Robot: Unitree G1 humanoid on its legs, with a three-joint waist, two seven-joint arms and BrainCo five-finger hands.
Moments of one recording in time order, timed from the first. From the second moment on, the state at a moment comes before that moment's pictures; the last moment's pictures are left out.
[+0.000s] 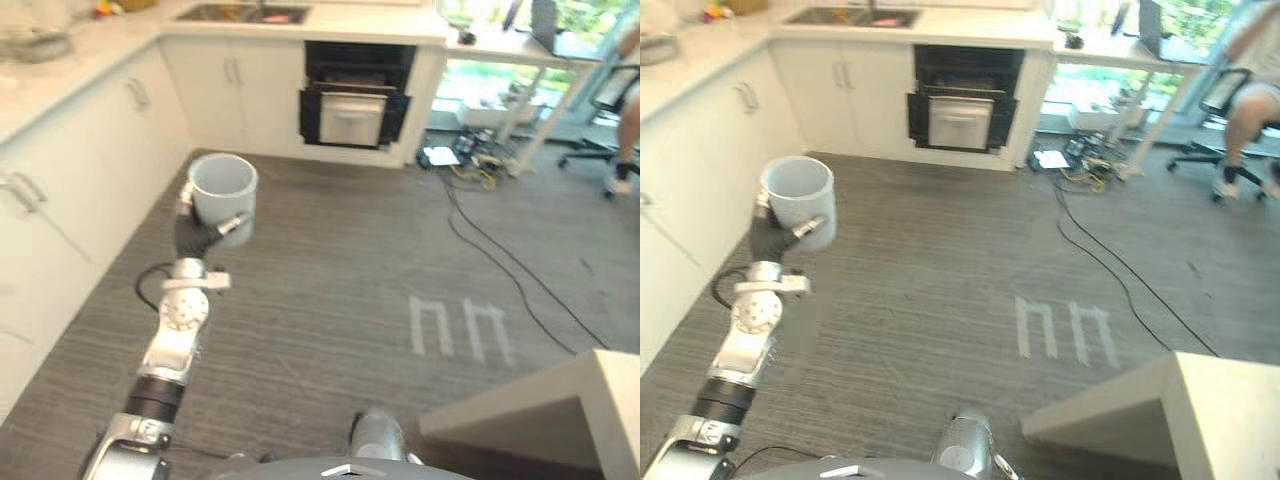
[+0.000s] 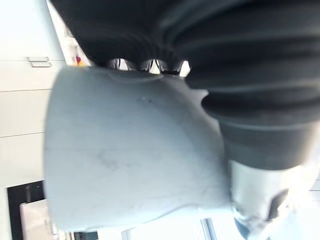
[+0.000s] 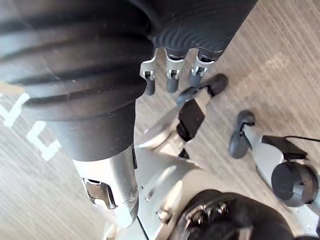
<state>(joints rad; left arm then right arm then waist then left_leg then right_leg) -0.21 0.24 -0.14 0.14 -0.10 -0.34 0.29 0.24 -0.17 -0.26 1.04 0.67 0.16 0.21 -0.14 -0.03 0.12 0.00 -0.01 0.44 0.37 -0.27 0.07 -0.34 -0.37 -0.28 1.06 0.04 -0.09</state>
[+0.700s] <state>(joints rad) -0.31 0.26 -0.24 0.08 -0.13 -0.38 0.23 0.39 -0.07 -0.34 0.87 0.63 0.07 0.21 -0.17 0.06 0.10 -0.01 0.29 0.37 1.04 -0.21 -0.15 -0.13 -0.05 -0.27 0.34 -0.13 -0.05</state>
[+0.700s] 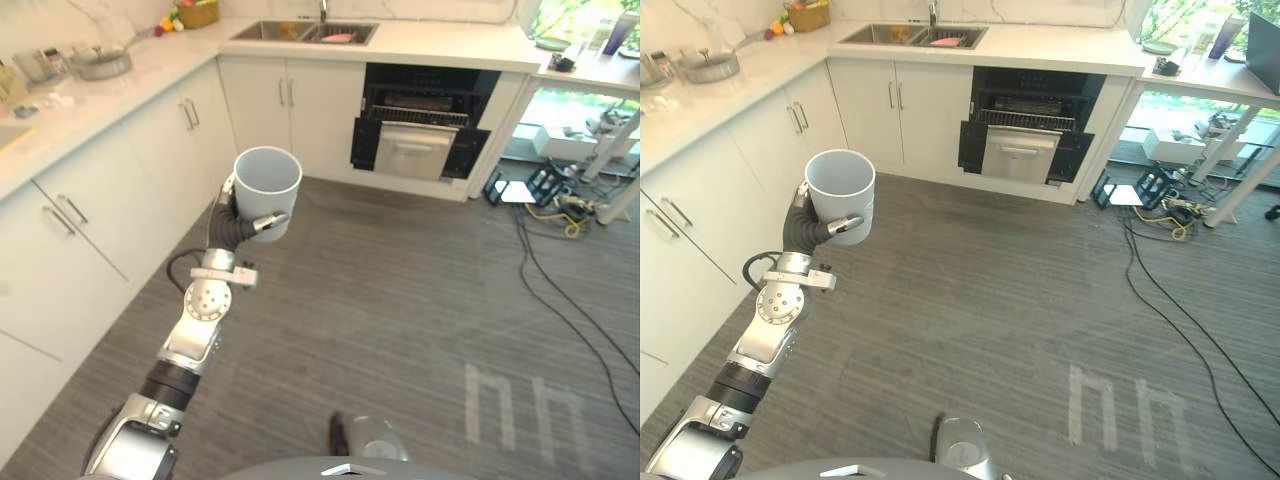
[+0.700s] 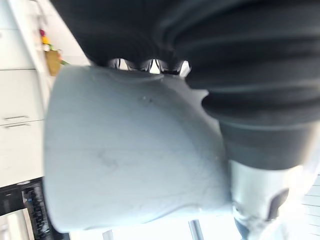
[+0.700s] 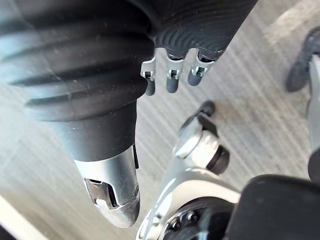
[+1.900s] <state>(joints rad) -0.22 0.24 -0.36 0.13 -0.11 -0.38 0.21 0.16 -0.13 -0.28 0.88 0.78 -0.31 0.12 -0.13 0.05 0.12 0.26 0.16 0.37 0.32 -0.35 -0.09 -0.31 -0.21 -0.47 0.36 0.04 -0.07</state>
